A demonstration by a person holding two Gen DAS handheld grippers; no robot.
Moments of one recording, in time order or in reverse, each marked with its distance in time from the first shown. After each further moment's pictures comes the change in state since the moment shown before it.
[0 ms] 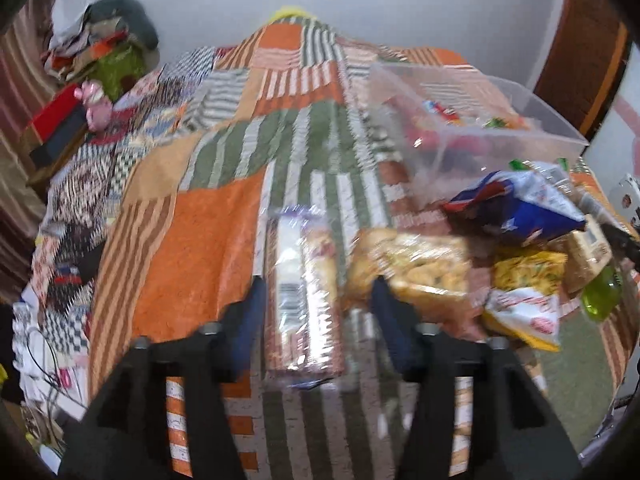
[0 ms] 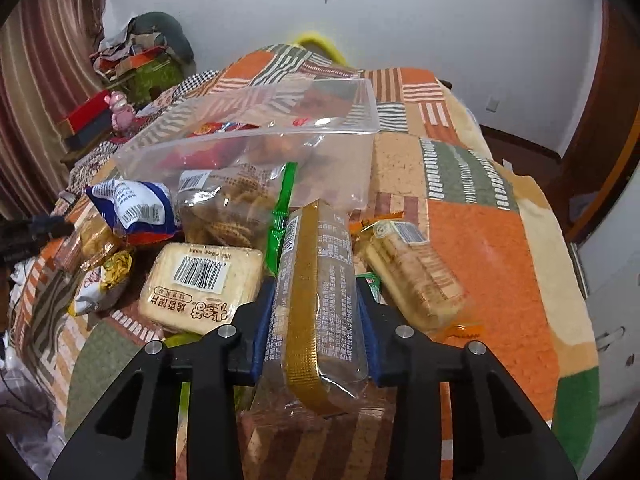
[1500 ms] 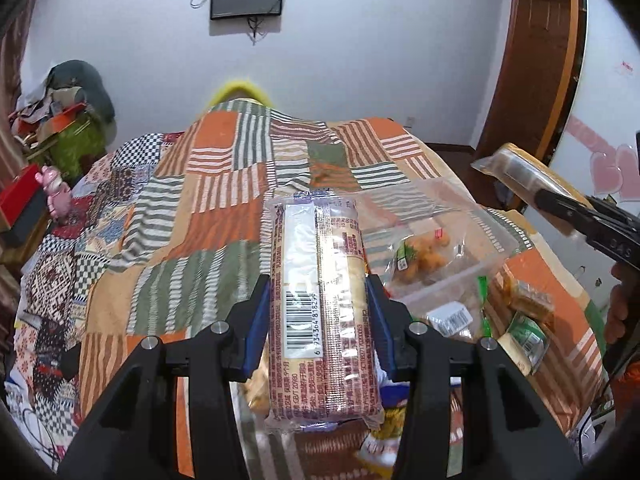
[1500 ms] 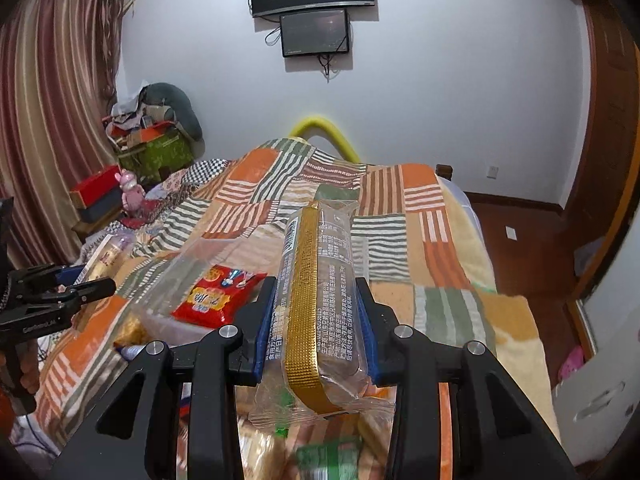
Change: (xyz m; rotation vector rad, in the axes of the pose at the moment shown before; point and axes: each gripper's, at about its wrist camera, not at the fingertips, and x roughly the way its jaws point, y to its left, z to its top) left arm -0.042 -0.083 0.111 0.122 -0.225 -0.135; right arm -0.023 -0.001 0.092 -0.006 -0.269 0.020
